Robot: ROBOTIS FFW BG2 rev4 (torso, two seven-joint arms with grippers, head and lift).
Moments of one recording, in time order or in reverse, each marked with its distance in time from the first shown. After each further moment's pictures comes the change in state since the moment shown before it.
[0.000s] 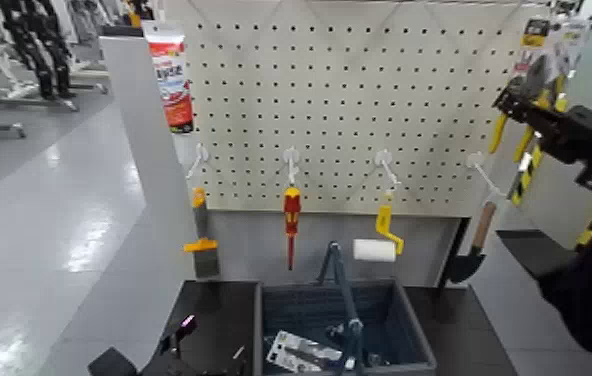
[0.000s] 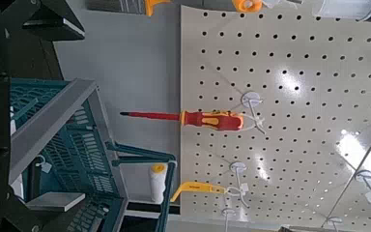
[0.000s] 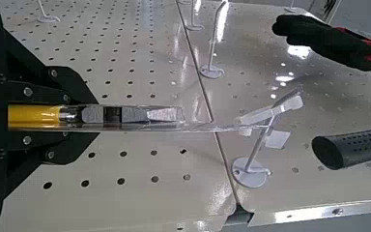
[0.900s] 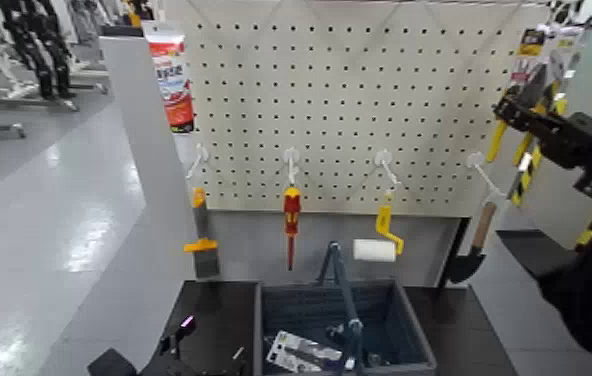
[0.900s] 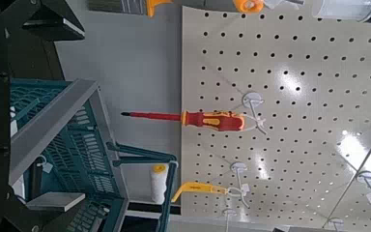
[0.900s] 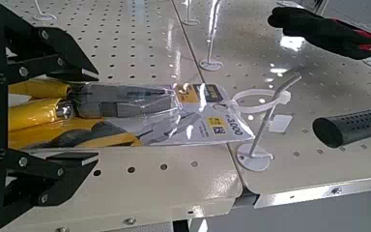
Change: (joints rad) left arm 0.001 0.000 0.002 0.002 0.002 0.000 0.000; right arm 0.004 0.004 -0.005 0.042 -0.025 -0.021 0.000
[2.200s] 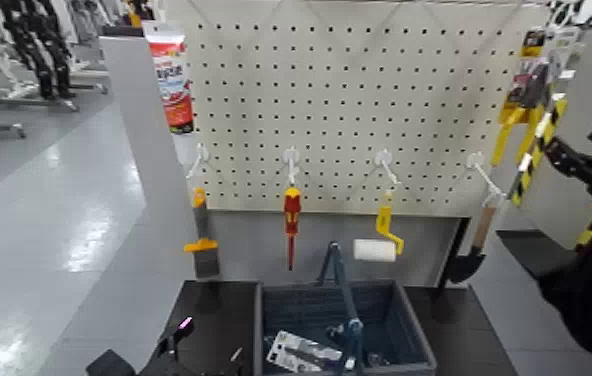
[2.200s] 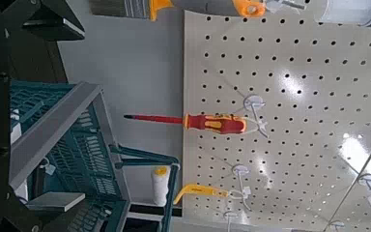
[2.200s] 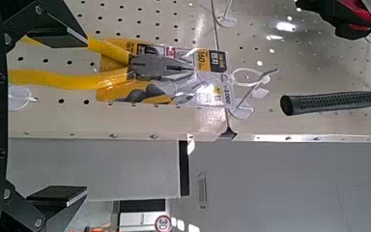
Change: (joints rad) left arm 0.003 0.000 0.004 0.000 0.000 0.003 0.002; right arm 0.287 0.071 -0.192 -0.291 0.131 -0.086 -0.227
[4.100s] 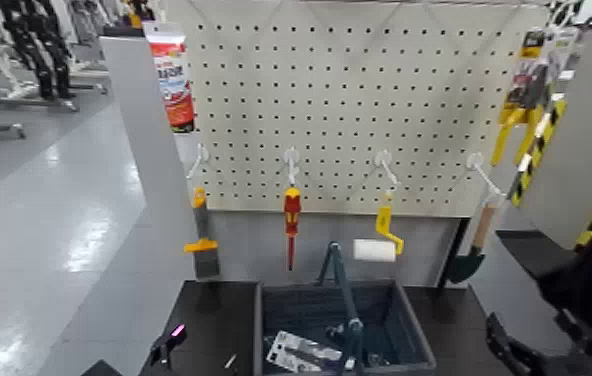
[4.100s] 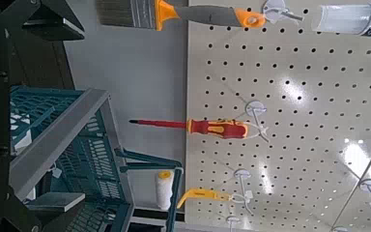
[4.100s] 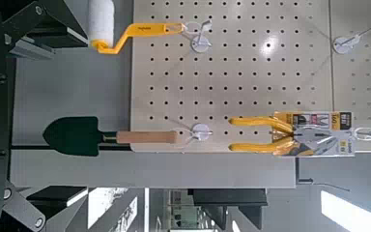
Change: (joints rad) left arm 0.039 -0.012 0.025 -0.026 -0.013 0.000 0.008; right arm 0.703 0.297 0.156 -0.286 0.259 -0.367 -0.482
